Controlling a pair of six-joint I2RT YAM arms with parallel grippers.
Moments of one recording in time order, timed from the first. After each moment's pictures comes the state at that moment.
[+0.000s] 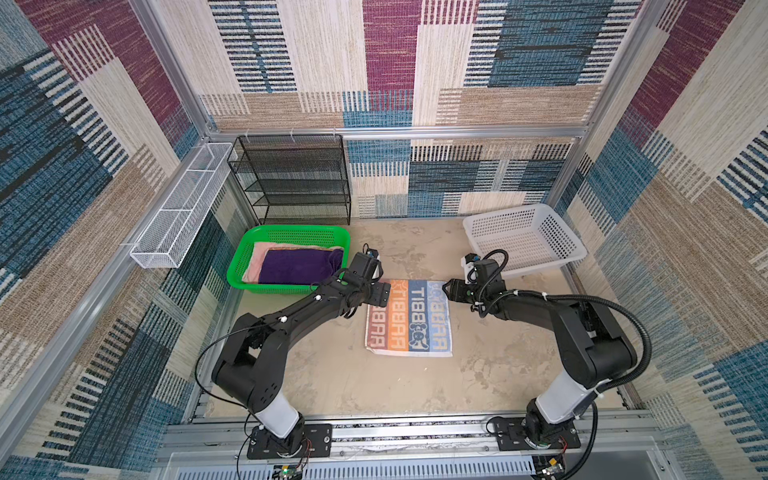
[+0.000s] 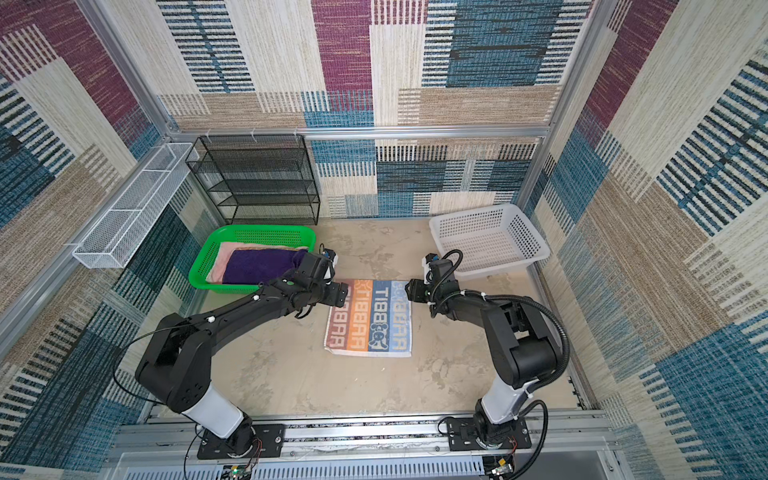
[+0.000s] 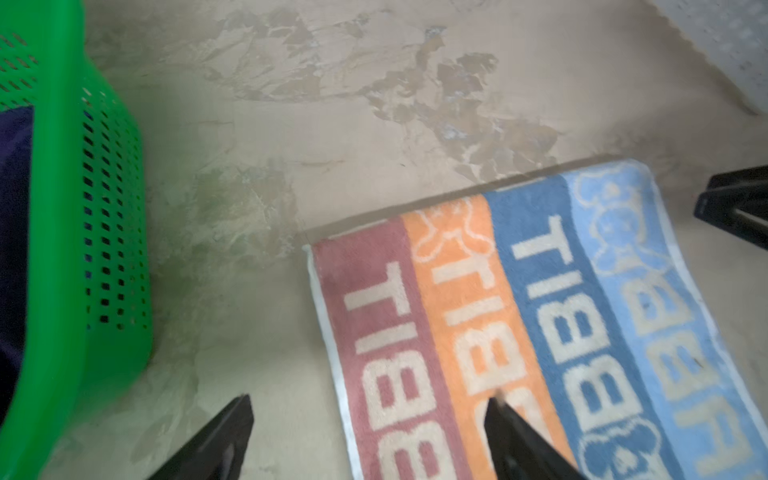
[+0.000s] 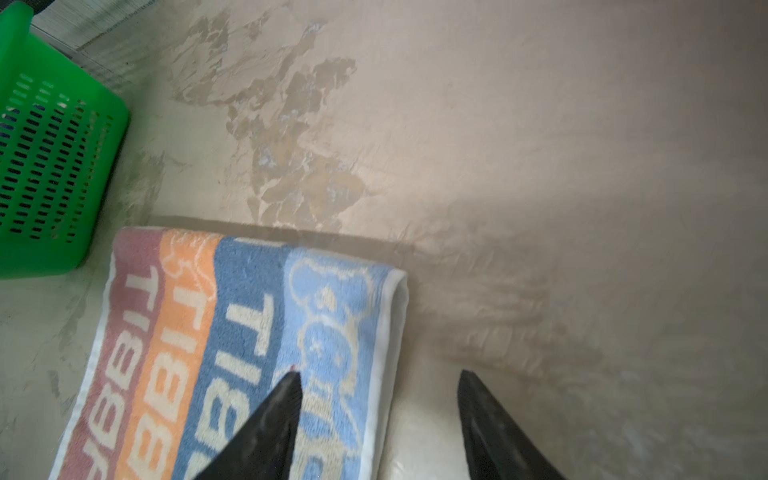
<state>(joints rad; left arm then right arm) -0.53 1.66 1.12 -0.36 -0.11 -0.21 0.28 1.72 0.84 0.12 -0.23 0.40</state>
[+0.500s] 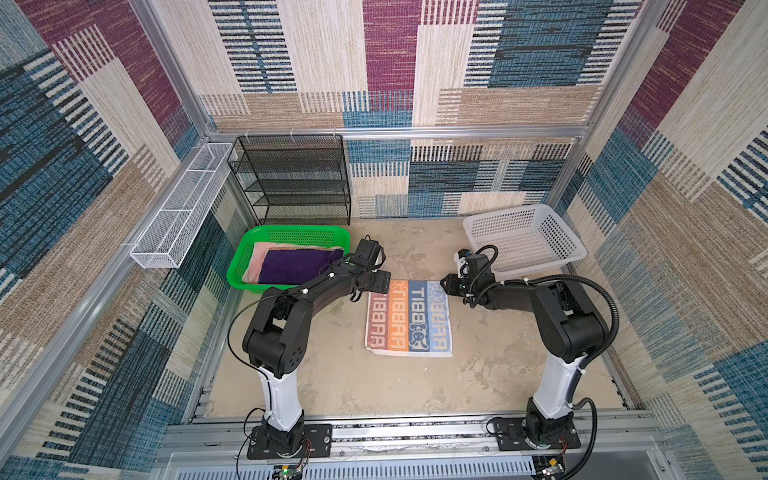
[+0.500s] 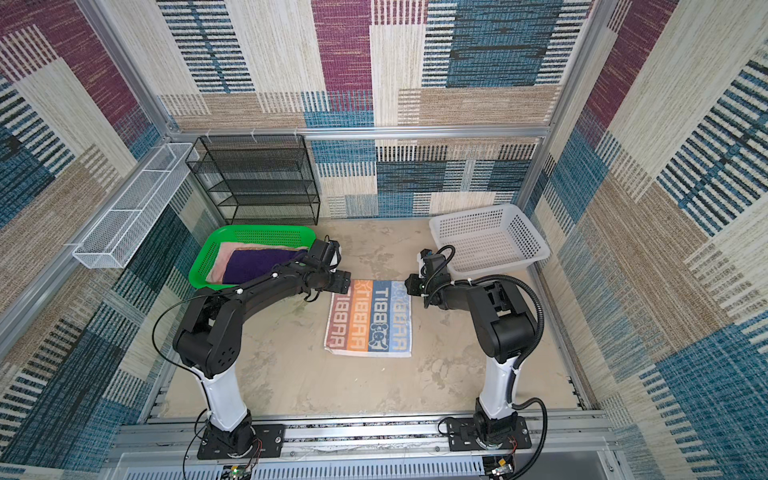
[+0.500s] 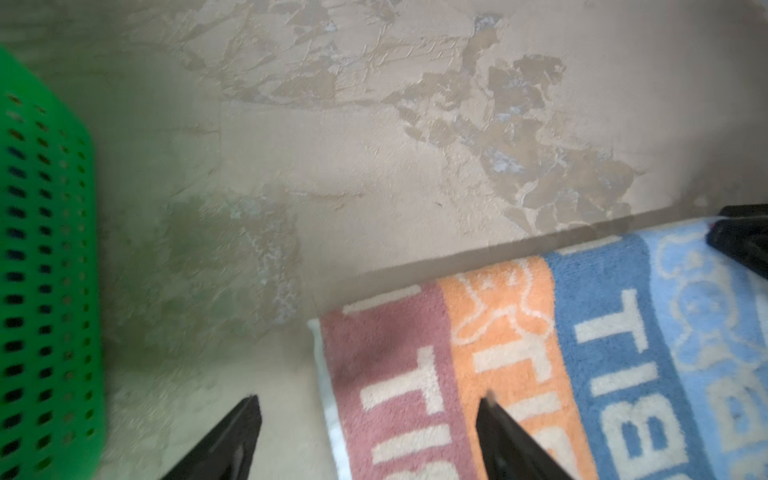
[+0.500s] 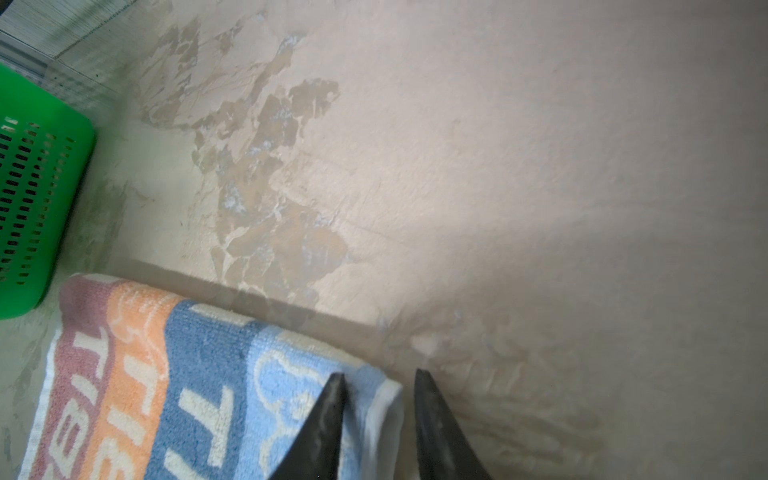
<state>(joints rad) -0.46 1.91 1.35 -0.42 -0.04 -0.21 0.28 1.90 0.95 0.19 -0.24 0.40</state>
